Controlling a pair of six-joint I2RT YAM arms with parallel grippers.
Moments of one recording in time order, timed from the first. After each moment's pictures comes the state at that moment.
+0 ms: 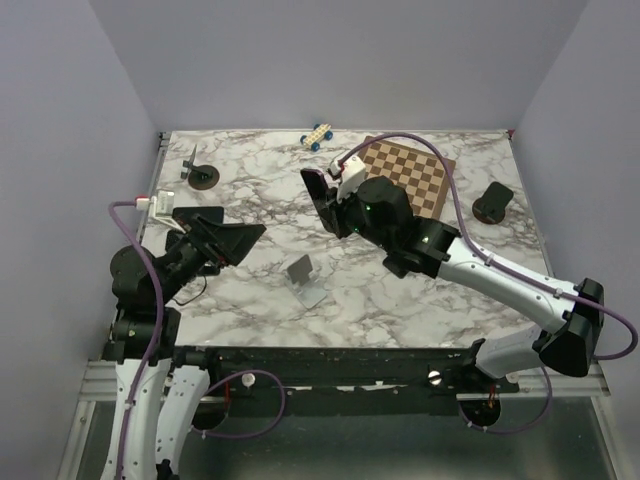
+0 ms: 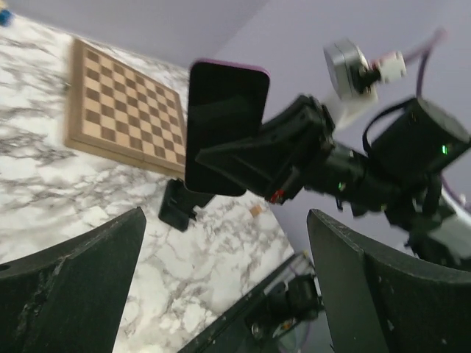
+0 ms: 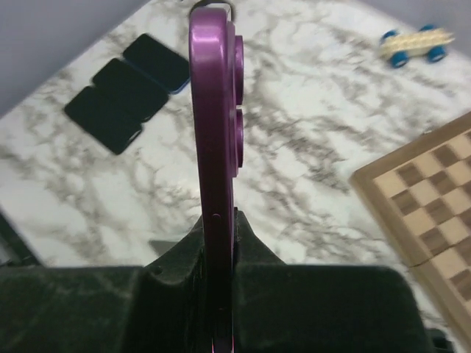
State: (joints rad) left arm -0.06 0.49 0.86 -0.30 0.56 -0.87; right arm 1.01 1.40 1.29 -0.18 0.30 0.05
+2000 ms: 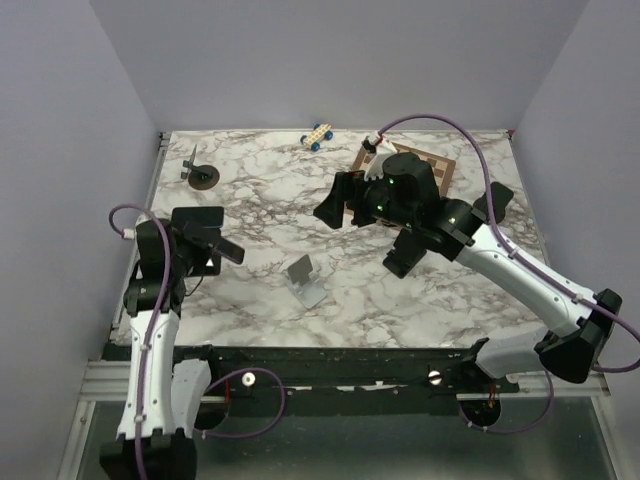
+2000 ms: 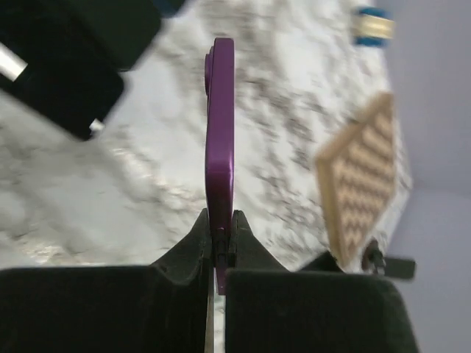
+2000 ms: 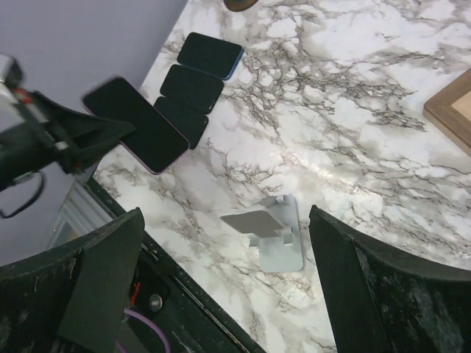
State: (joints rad) left arm 0.03 0.68 0.80 -0.59 0.14 -0.93; right arm 0.82 1.38 1.41 -0.43 -0.04 0.50
